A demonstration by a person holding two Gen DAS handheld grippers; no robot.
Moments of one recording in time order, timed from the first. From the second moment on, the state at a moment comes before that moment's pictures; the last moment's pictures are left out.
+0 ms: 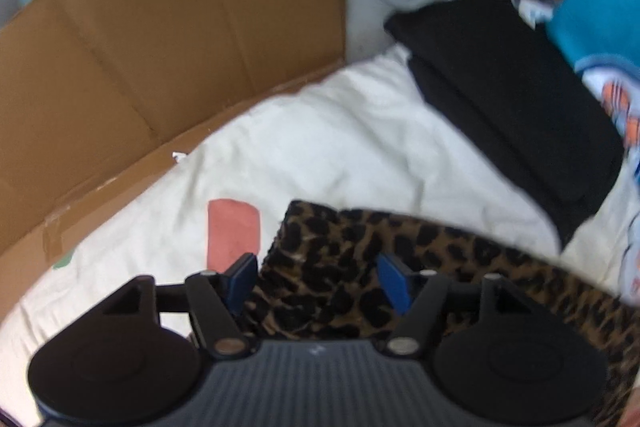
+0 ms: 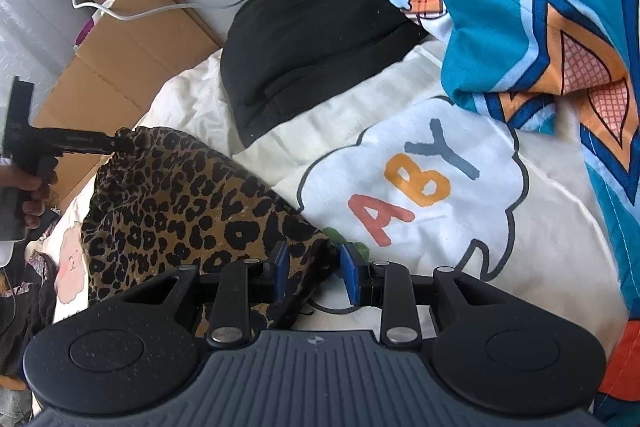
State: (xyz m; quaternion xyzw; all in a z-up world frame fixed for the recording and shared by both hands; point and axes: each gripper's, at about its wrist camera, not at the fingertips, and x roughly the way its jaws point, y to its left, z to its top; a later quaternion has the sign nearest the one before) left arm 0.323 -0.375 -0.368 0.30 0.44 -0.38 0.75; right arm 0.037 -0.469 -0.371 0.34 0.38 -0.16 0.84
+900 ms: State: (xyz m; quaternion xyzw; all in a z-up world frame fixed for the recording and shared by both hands) left arm 0.322 -0.394 -0.385 0.33 0.41 -0.37 0.77; right arm 0.044 -0.467 -0.380 0.32 0.40 -0.16 0.84
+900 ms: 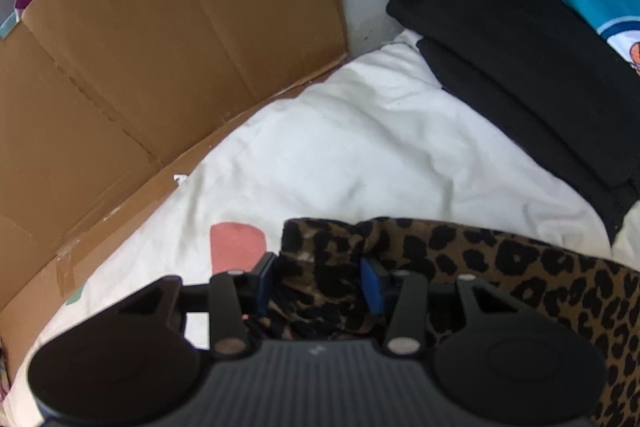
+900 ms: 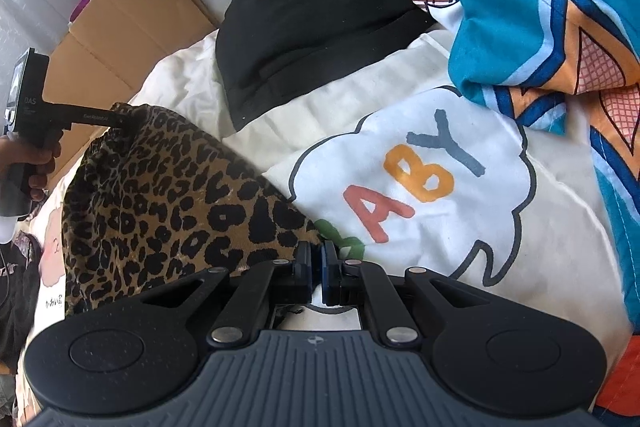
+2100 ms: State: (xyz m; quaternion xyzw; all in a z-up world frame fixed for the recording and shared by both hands) left arm 0.251 -0.205 -0.308 0.14 0.52 -0.27 0.80; right arm 0.033 -0.493 -0.418 0.49 0.32 -0.09 0.80
